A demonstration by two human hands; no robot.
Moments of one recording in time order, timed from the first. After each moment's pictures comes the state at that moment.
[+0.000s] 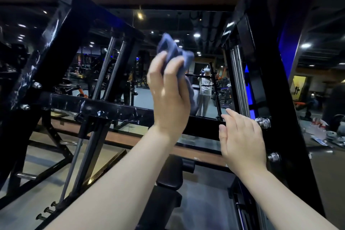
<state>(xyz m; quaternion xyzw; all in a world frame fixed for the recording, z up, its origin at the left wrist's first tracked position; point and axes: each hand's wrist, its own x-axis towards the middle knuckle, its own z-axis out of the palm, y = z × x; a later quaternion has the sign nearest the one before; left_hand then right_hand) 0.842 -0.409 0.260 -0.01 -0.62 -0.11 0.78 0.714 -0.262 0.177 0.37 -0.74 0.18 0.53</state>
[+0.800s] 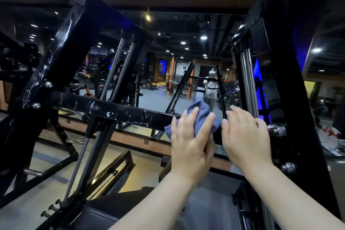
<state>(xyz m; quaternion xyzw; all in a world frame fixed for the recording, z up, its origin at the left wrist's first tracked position) 0.823 -0.395 0.157 0.07 -0.73 -0.07 0.68 0.724 -0.288 0.202 0.35 -0.75 0.16 0.53</state>
